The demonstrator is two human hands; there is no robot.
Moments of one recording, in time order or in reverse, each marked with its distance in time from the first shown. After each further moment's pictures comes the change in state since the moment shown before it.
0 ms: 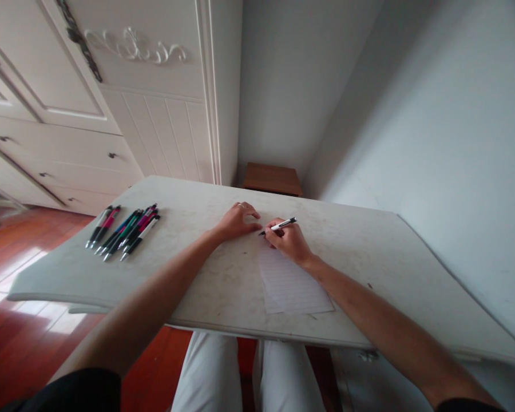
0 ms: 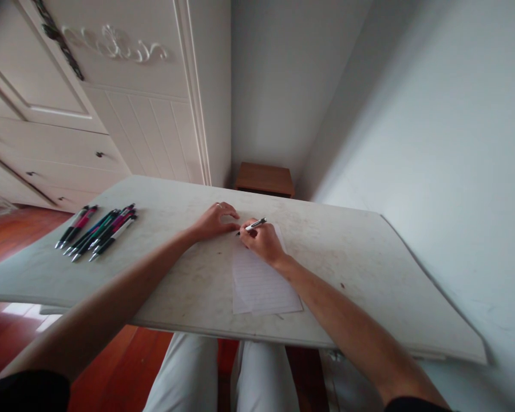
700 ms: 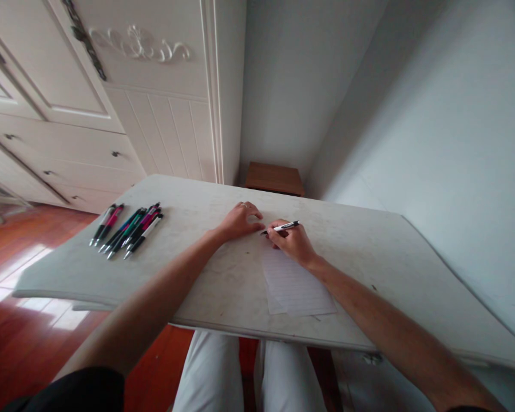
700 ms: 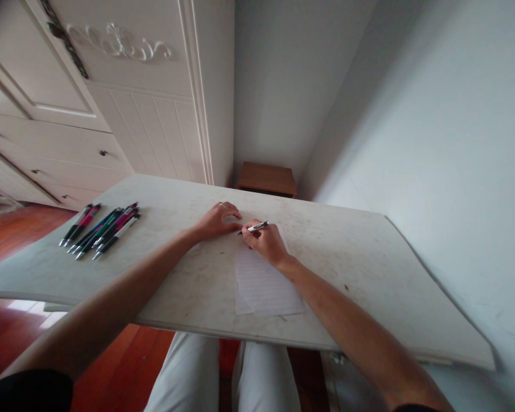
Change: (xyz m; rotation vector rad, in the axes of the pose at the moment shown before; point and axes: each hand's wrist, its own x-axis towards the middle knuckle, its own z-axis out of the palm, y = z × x) left_hand -0.001 0.002 0.000 0.011 0.004 0.018; right_hand -0.002 0.001 -0.002 0.013 -0.024 0.012
